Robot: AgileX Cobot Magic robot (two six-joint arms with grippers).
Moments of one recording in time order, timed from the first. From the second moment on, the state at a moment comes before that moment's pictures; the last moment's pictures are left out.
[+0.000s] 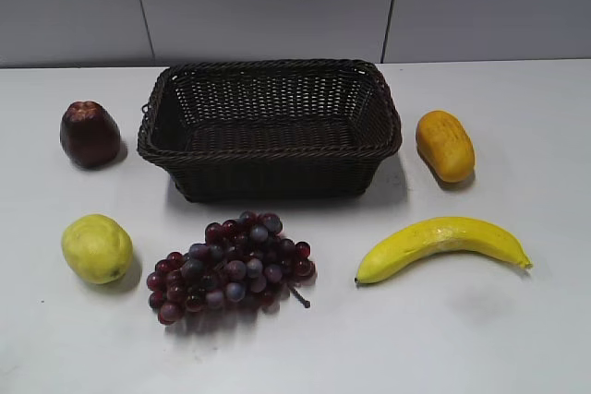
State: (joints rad) left arm -0.02 0.00 -0.48 -0.06 1.08 0.12; right arm 0.15 -0.01 -0.51 0.02 1.04 0.01
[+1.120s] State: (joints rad) left arm -0.02 0.00 -0.48 -0.06 1.08 0.12; right arm 0.15 0.14 -0.53 0.03 0.74 0.01
